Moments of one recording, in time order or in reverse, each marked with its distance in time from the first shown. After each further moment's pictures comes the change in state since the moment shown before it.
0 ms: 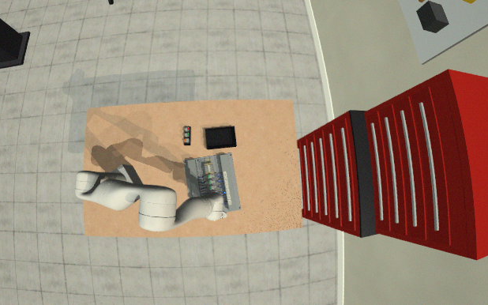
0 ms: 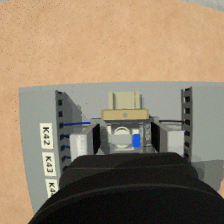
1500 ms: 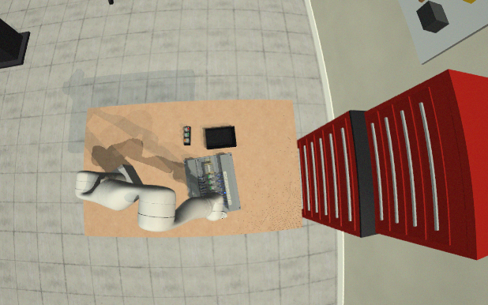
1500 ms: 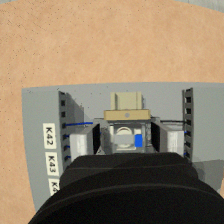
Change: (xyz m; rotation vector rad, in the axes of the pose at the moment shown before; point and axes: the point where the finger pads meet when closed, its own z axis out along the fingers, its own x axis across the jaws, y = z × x) arm -0.002 -0.001 -0.003 0.001 -0.006 0.001
